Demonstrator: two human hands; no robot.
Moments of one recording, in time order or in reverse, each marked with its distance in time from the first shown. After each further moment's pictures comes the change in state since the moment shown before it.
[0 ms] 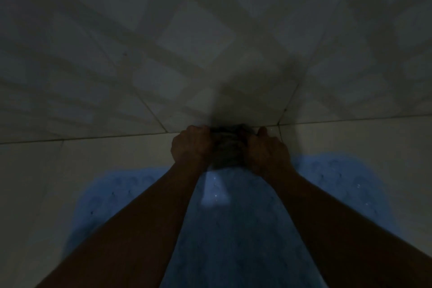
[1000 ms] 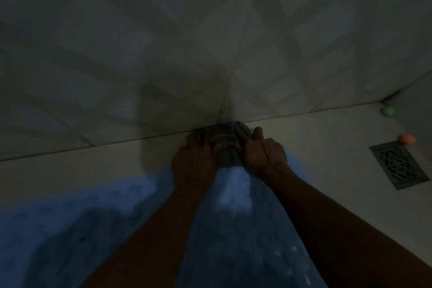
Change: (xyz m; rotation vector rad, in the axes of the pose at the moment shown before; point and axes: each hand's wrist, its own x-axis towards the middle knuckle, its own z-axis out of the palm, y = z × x) left_hand -0.025 0.120 0.052 -0.091 0.090 0.193; right_hand -0.019 0.121 -0.020 -0.224 0.019 0.138
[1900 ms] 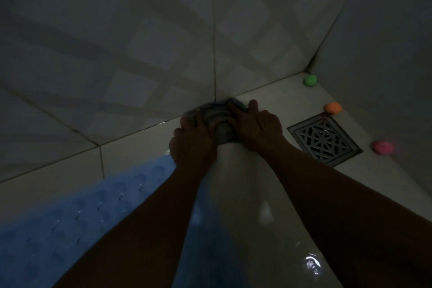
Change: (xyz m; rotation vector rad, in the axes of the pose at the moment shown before) left_hand 0.042 0.271 0.063 0.055 0.074 0.052; right_hand 0.015 0.266 0.022 0.192 0.128 0.117
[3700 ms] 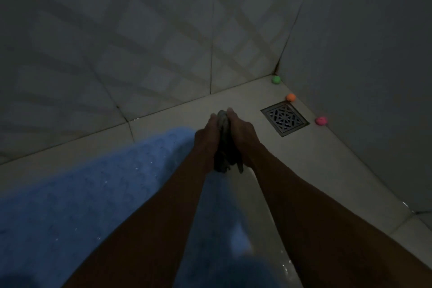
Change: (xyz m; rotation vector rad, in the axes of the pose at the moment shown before) left_hand -0.163 0.009 -0.106 -1.831 -0.586 -0.327; right_hand -0.180 -0.086 -0.075 1.256 -0.041 0.562
